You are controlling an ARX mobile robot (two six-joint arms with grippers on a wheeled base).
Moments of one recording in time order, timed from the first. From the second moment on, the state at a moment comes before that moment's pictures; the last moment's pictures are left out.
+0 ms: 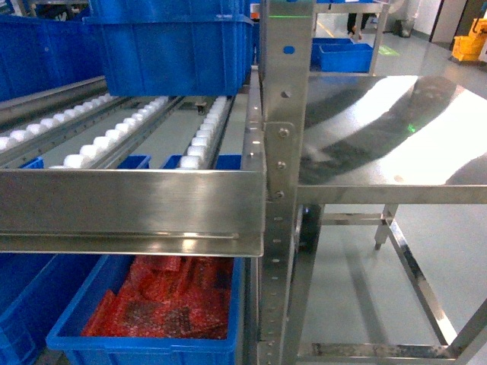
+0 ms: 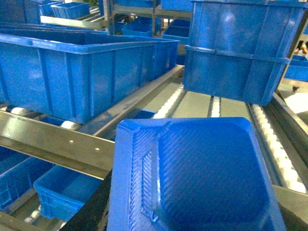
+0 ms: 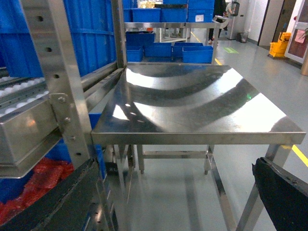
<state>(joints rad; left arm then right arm) -0.48 0.32 0.36 -0.10 -0.79 -0.10 0.00 0.01 0.01 0.00 0.00 0.00</state>
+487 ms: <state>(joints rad) -0.48 0.32 0.36 -0.10 -0.79 -0.10 0.00 0.01 0.01 0.00 0.00 0.00</state>
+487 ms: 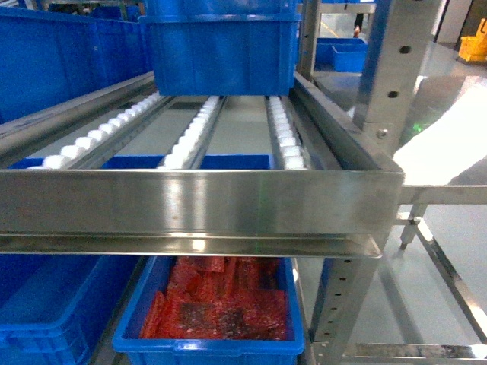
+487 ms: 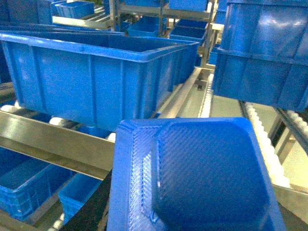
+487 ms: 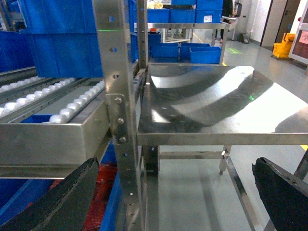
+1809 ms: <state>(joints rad) -0.48 0.32 0.36 -0.10 -0.79 -0.10 0.00 0.01 0.01 -0.01 0.00 0.00</state>
